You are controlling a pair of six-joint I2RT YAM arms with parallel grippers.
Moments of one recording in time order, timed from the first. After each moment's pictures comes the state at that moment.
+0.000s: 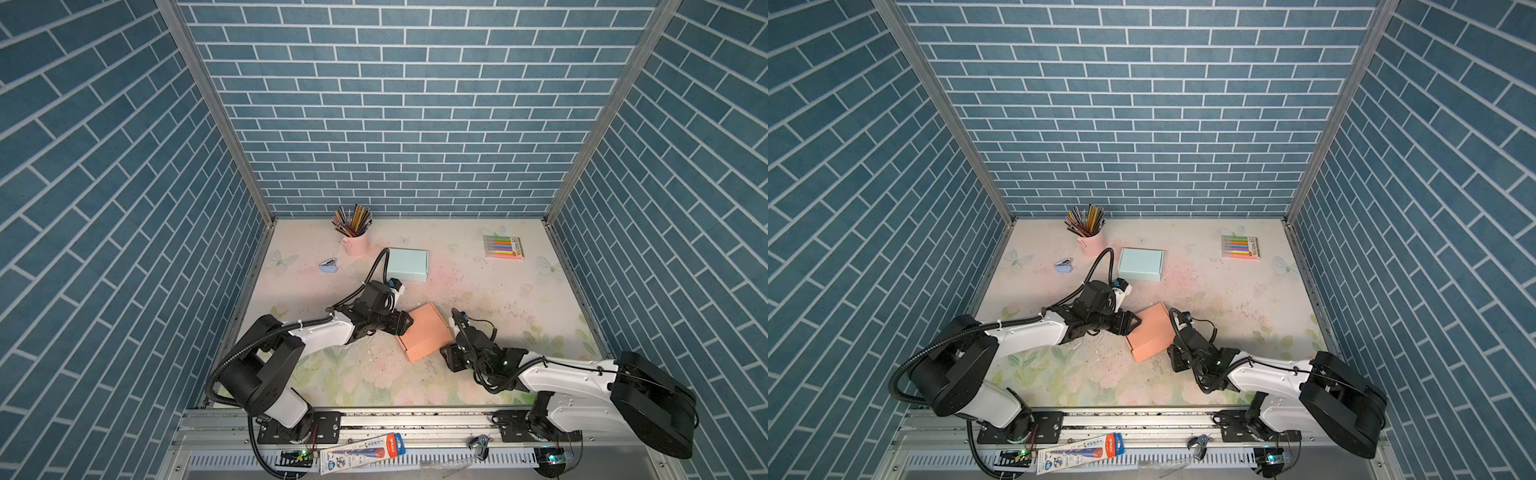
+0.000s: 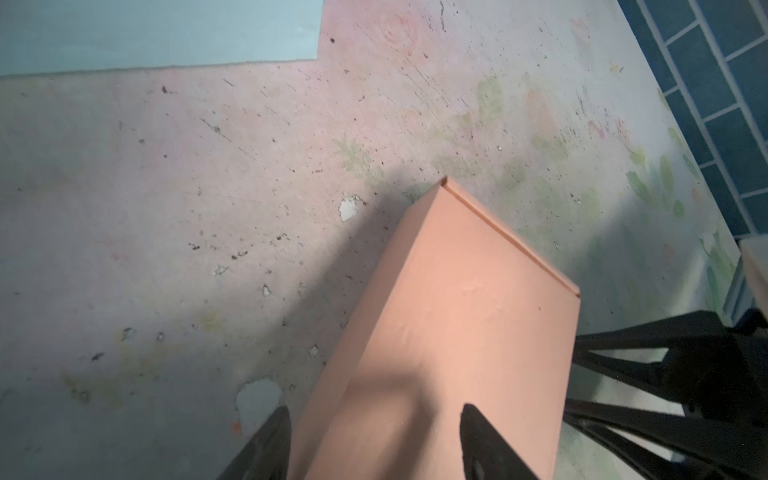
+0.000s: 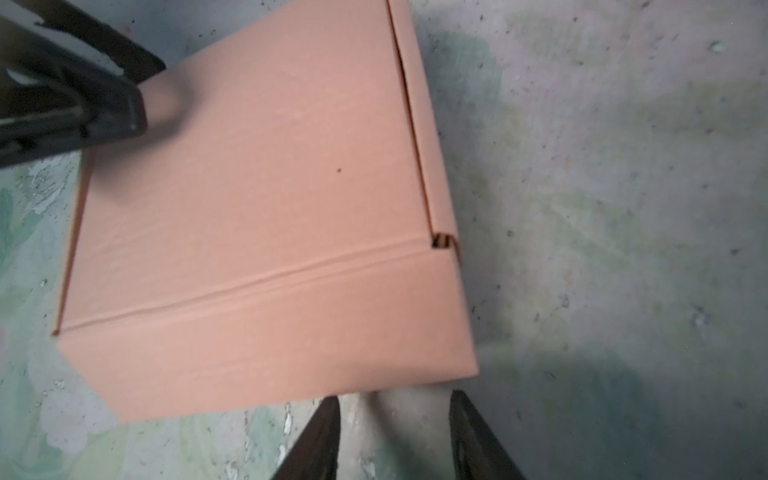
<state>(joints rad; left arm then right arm) -0.66 1.54 0.69 0.03 0.30 -0.34 0.98 1.23 0.35 0.03 0.13 0.63</state>
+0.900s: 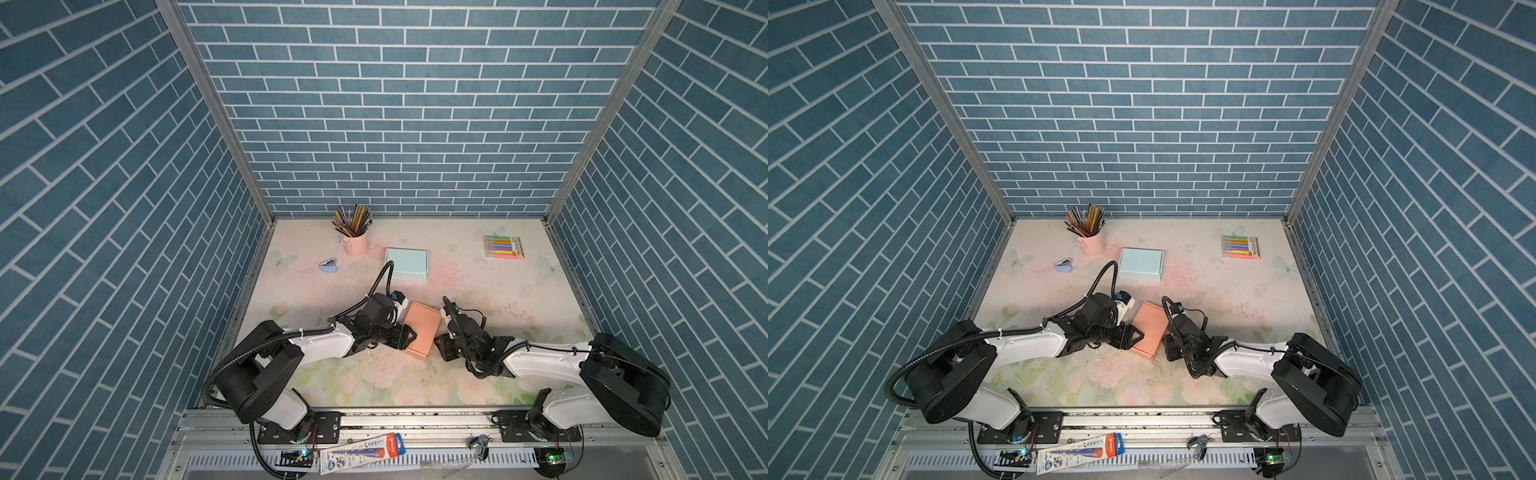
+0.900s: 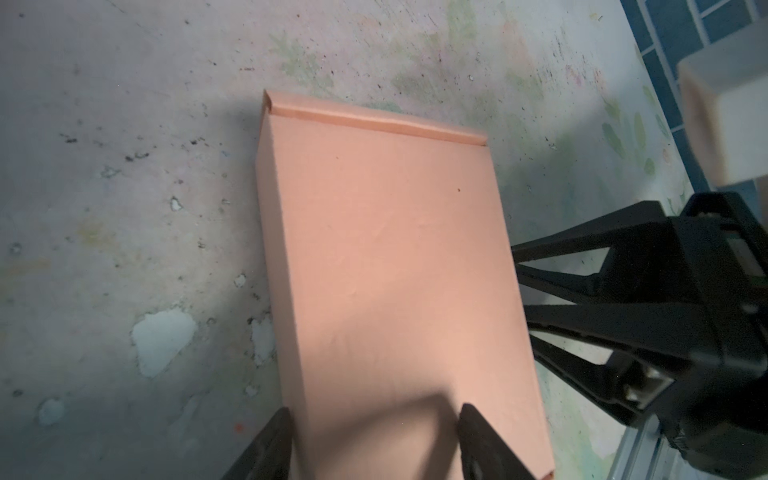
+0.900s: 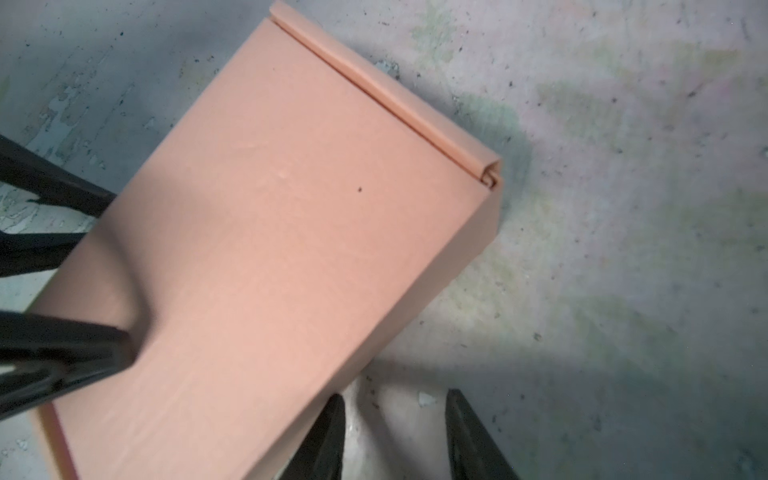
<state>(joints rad) -0.75 1.51 0.60 0.08 0.31 -0.42 0.95 1.40 0.46 0.09 0.10 0.55</state>
